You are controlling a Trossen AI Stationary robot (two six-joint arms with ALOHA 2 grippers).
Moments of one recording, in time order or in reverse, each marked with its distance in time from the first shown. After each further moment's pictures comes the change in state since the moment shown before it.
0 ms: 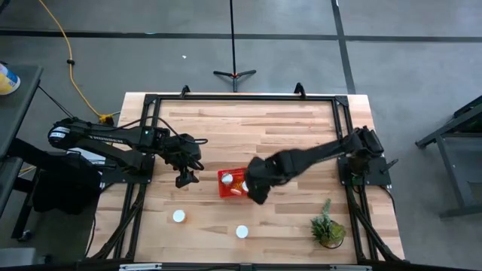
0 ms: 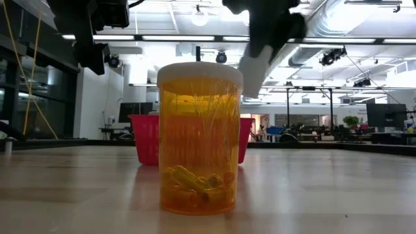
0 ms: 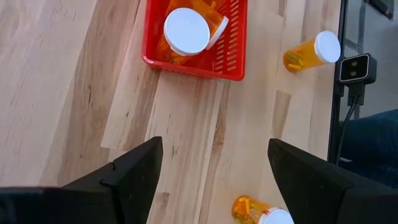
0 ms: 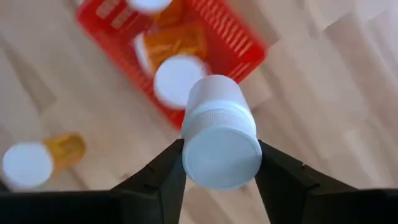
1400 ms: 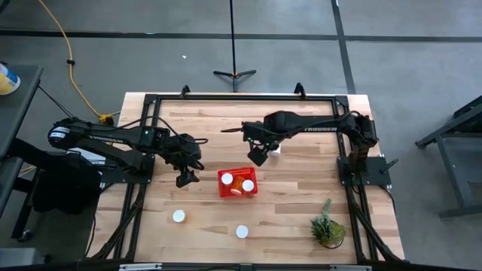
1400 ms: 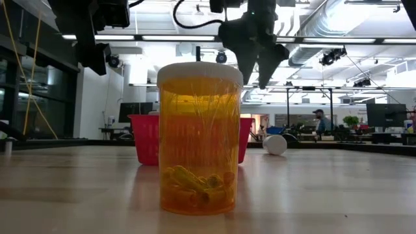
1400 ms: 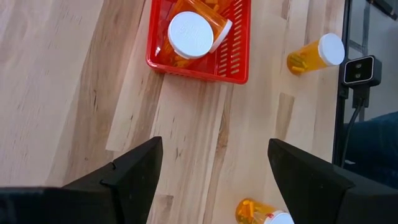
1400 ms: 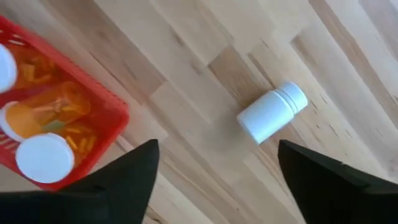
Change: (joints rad) left arm 0.000 0.000 0.000 0.004 -0.018 0.006; right arm -0.342 0.003 0.008 -0.099 -0.022 -0.217
